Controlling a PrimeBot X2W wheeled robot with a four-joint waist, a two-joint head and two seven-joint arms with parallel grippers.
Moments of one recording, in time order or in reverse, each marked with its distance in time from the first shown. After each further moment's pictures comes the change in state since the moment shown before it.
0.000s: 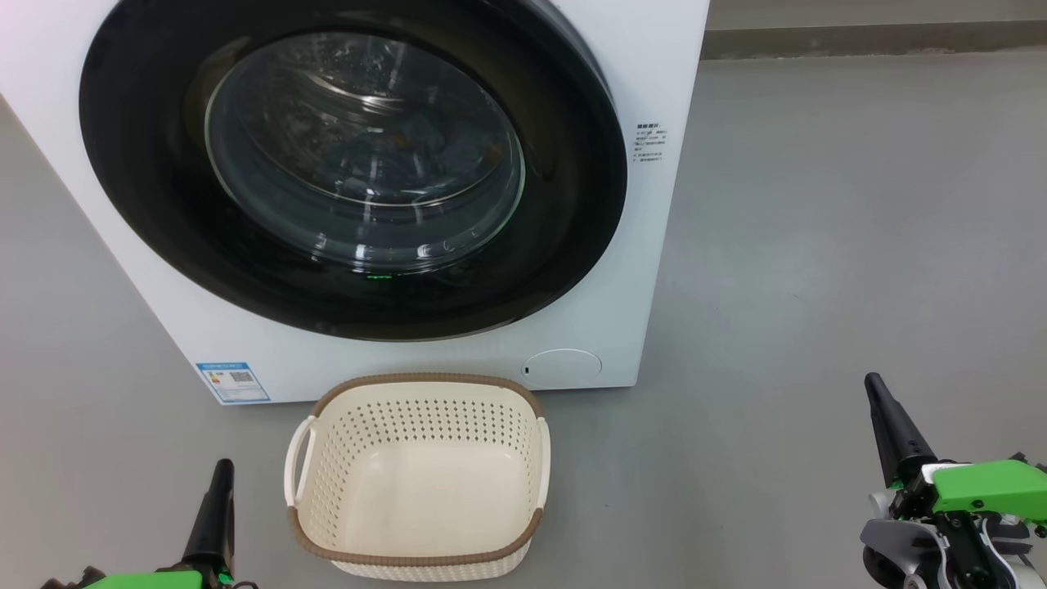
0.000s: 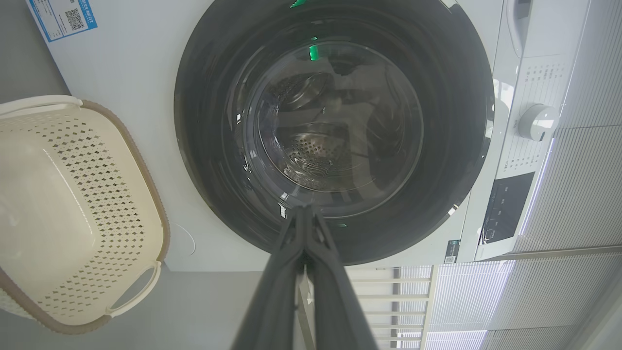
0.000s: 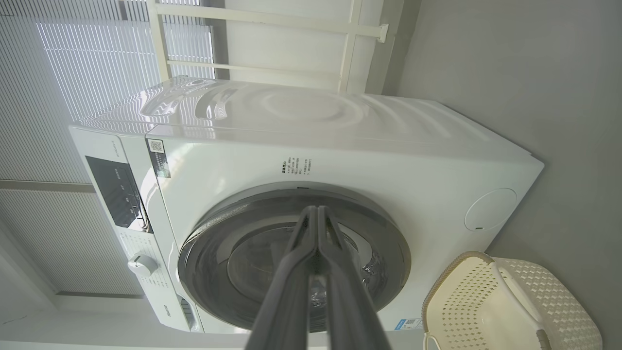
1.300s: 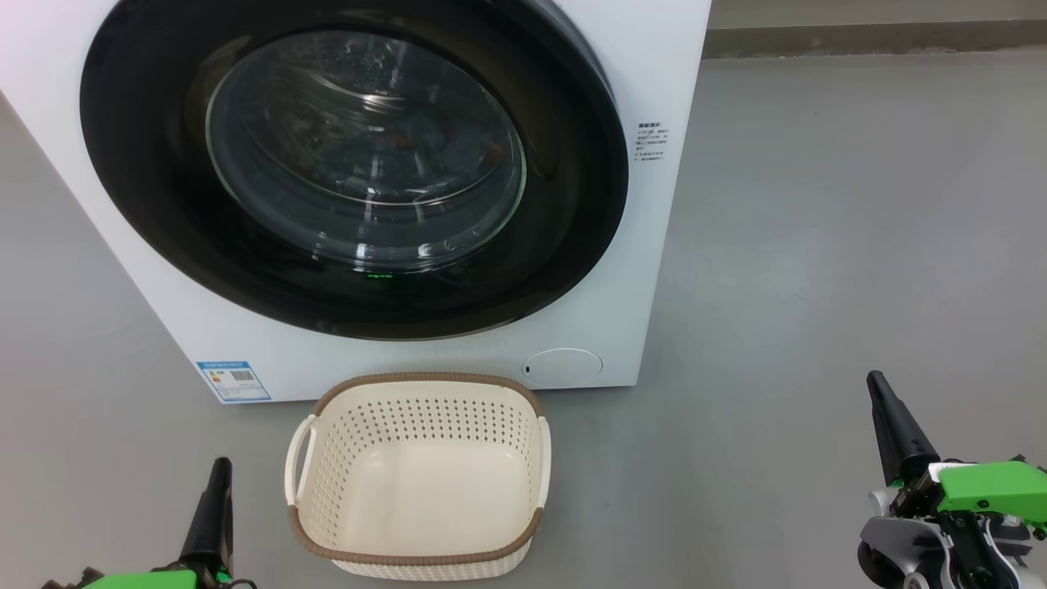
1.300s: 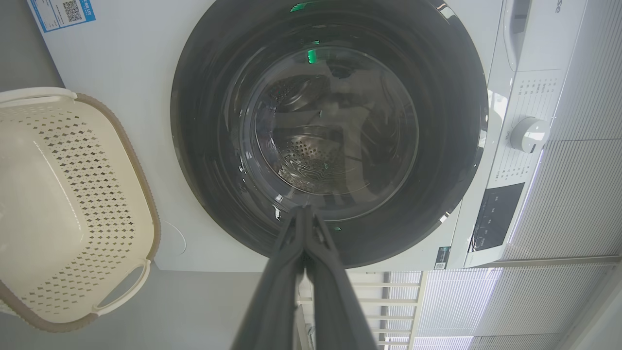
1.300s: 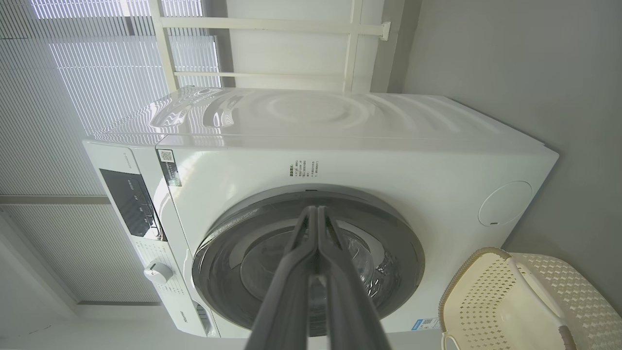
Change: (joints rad) left arm -0.004 -0.003 0.010 0.004 -0.036 -0.004 0.009; right arm 0.001 0.015 -0.021 -0.008 0.041 0.000 0.012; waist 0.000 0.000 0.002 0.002
